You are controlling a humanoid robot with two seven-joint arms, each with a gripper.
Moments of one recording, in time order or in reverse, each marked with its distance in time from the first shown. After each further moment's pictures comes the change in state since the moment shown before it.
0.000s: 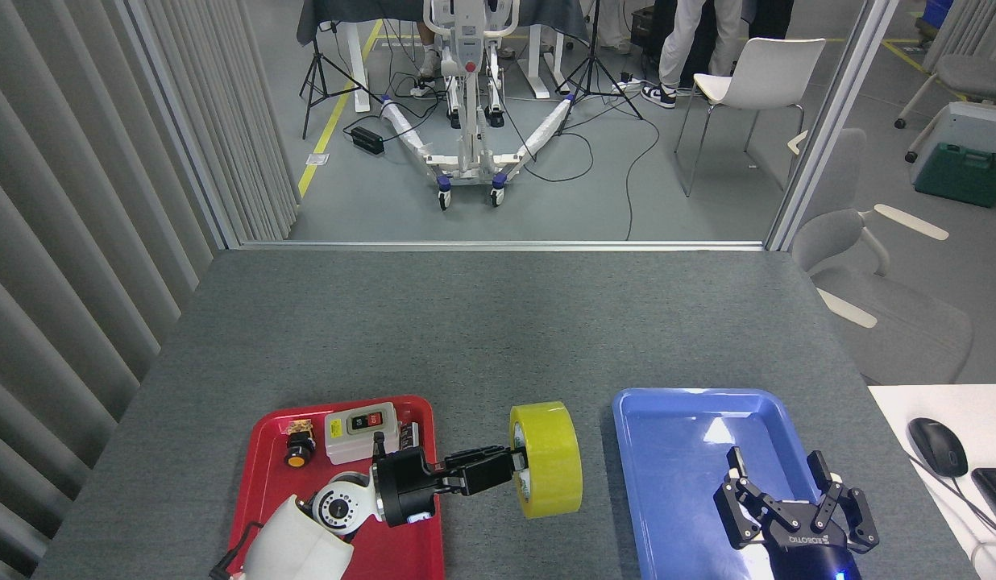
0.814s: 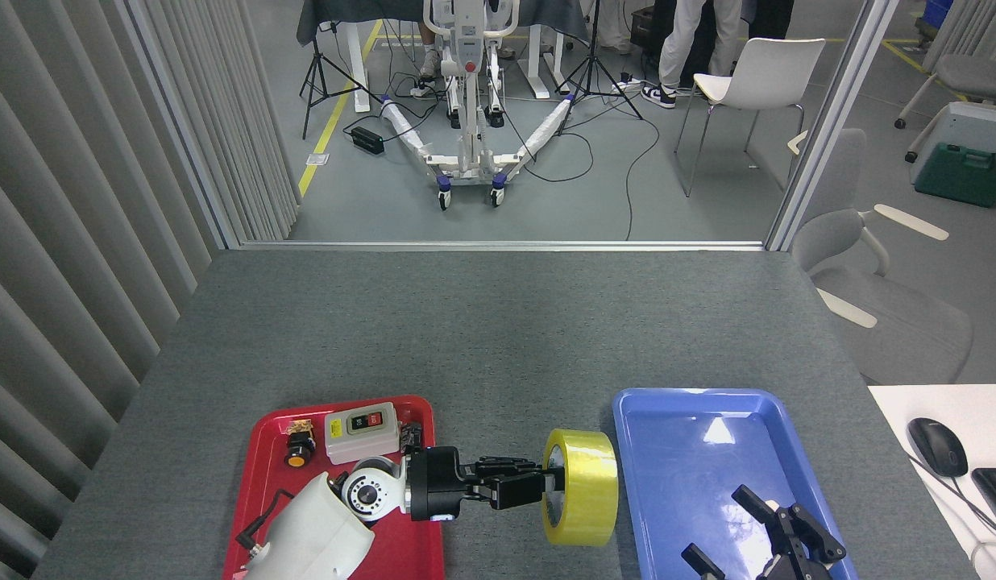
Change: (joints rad) left arm -0.094 0.009 -0.176 0.041 -0.012 0.000 -0.008; right arm 0.118 -0.130 -0.100 -0.040 -0.077 -0.844 -0.092
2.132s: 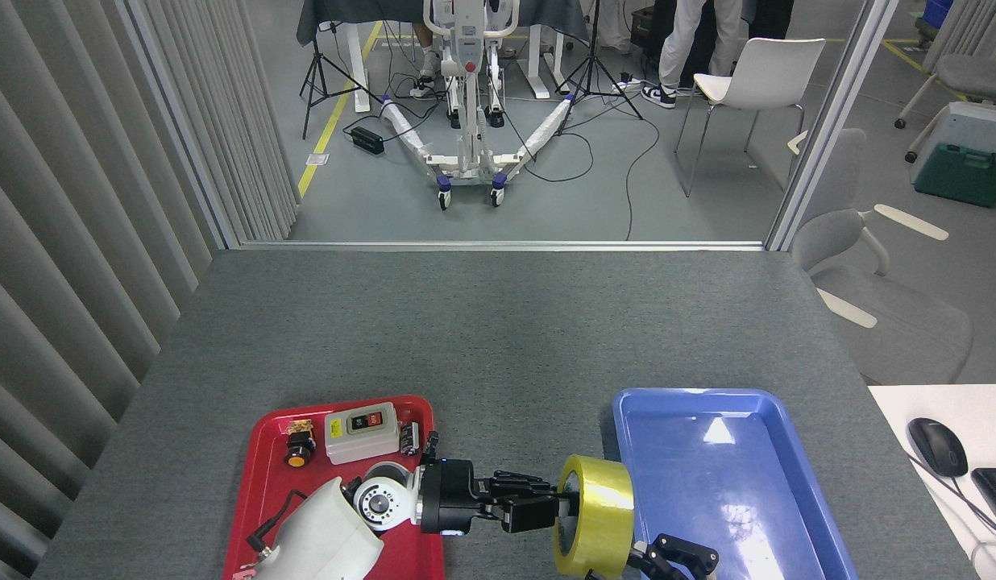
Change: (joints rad) left arm 0.002 0.001 -0.067 -0.032 -0.008 -0.006 -0.006; right arm -0.071 0.027 0.244 -0.021 0.073 -0.051 0.019
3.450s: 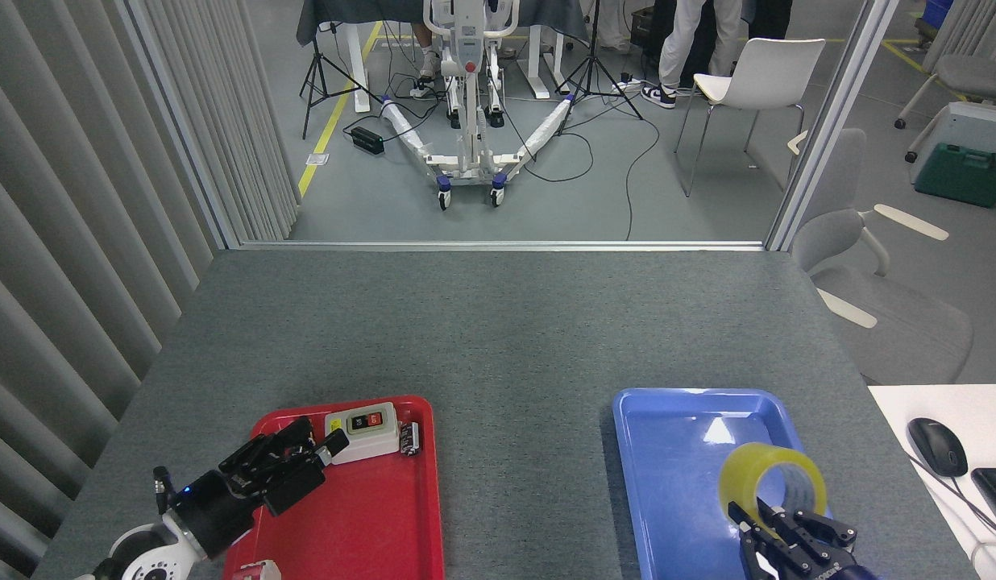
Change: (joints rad) left arm 0.448 0.273 0.623 -0.449 -0.454 0.211 0.463; right arm 0.005 -0.059 -0.237 0.044 -0.013 0.446 0.421
